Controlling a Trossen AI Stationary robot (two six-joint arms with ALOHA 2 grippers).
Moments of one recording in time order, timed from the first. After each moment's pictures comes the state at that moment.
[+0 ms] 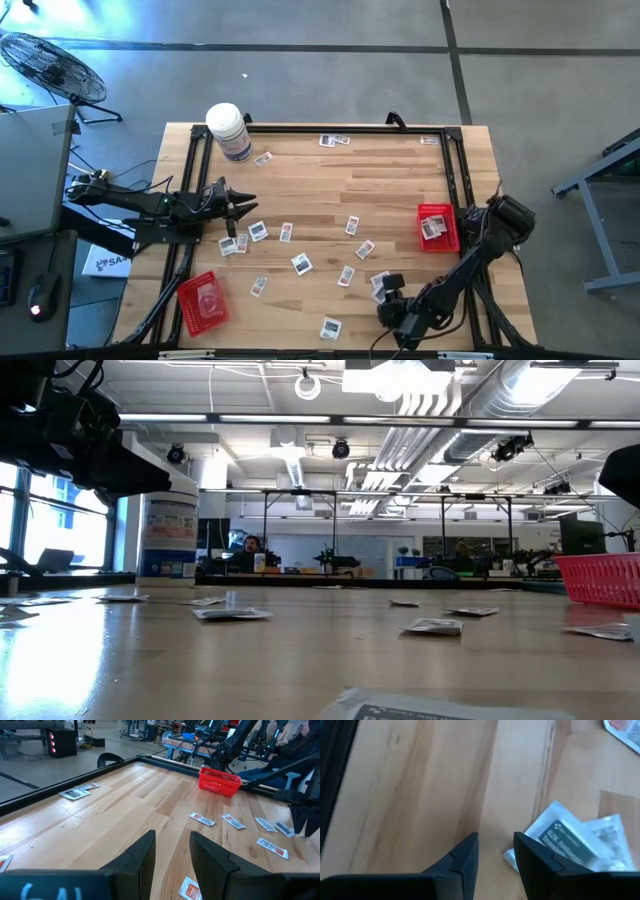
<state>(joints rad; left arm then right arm) -0.21 0.22 0.02 0.05 -0.51 -0.27 0.87 1.86 1.05 -0.43 0.32 0.63</state>
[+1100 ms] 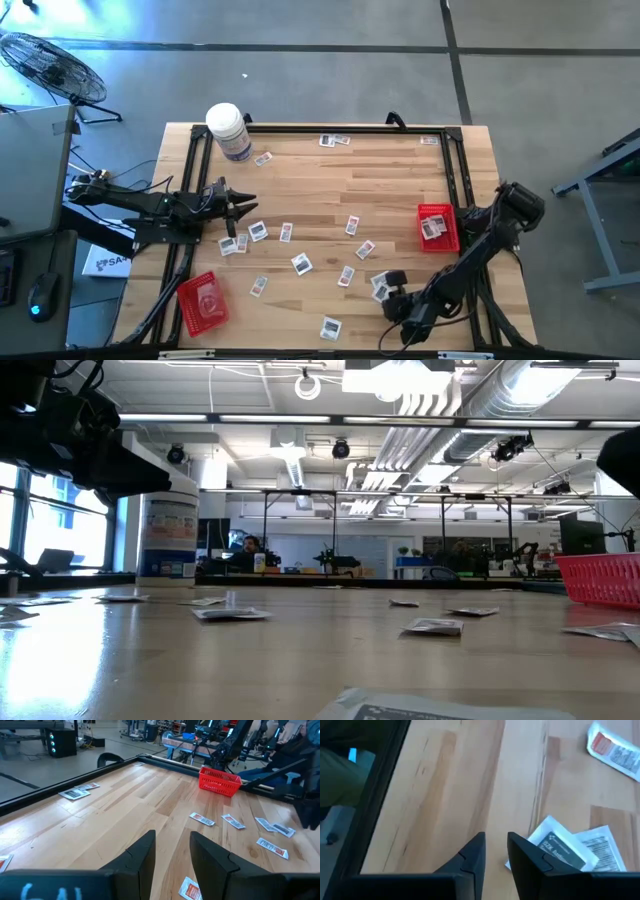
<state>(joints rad) -0.21 0.22 0.02 0.05 -0.51 -0.27 0.87 1.74 0.92 -0.25 0.33 0.62</state>
